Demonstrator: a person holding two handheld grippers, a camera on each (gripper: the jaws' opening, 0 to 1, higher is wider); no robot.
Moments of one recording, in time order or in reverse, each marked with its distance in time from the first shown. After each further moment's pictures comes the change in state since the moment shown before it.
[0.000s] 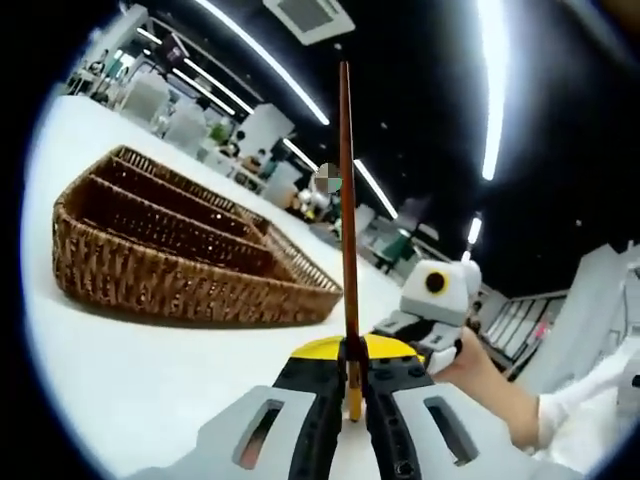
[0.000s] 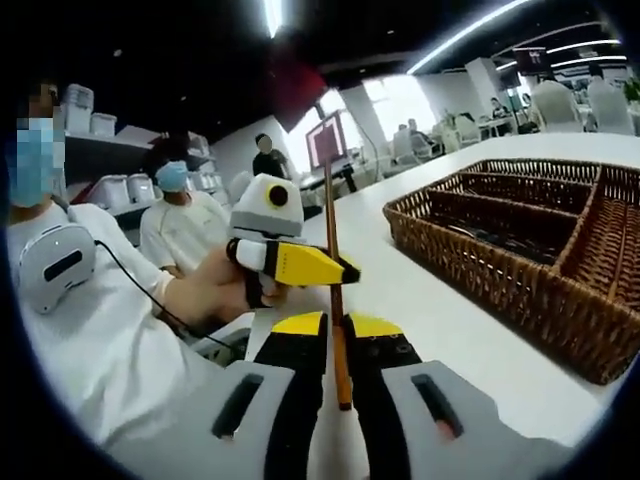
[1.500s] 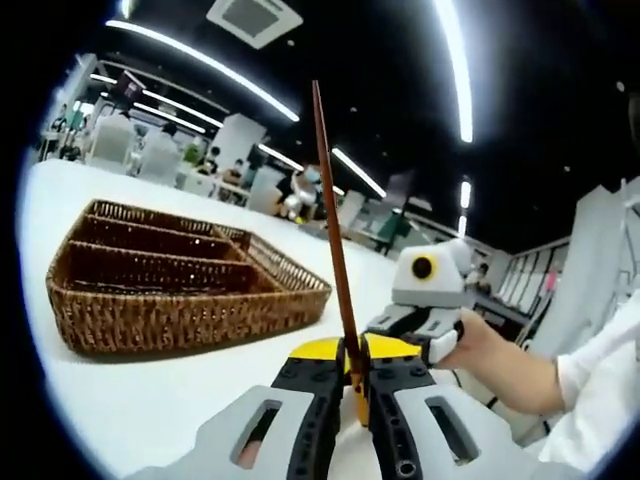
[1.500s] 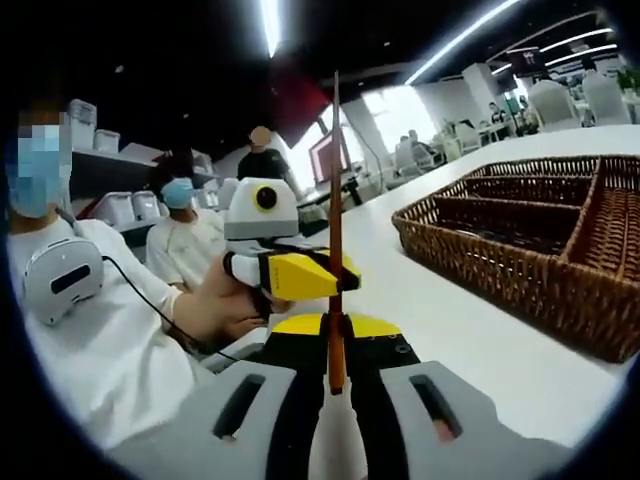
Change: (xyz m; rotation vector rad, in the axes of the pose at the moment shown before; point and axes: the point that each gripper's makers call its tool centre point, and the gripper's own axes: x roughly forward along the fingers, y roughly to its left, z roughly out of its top) left arm 0.001 -0.017 -0.004 0.216 0.049 -0.009; right arm 0.002 0.011 0.003 0.047 -0.080 0.020
